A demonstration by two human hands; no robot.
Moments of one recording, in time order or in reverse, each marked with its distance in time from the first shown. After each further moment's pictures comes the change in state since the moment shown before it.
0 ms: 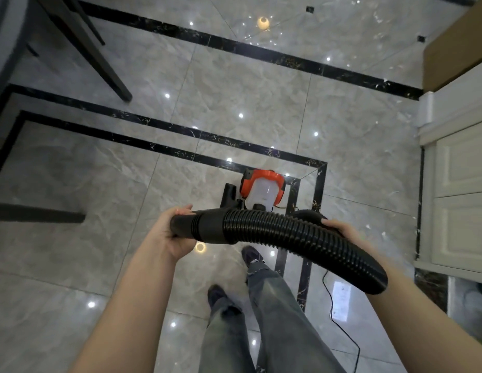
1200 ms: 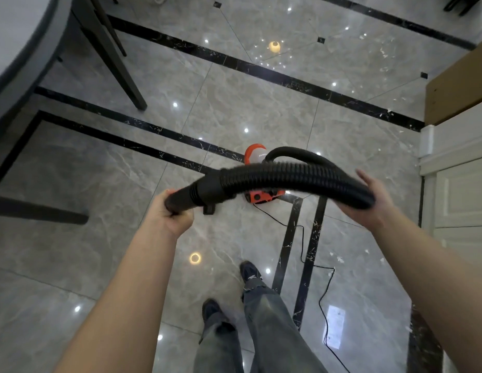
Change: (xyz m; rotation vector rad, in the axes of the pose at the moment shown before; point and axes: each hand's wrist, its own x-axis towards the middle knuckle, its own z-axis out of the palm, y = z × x) left_hand -0.006 0.057 0.028 -0.385 -0.019 0.083; right_hand -0.045 -0.100 0.101 0.086 0.145 -0.414
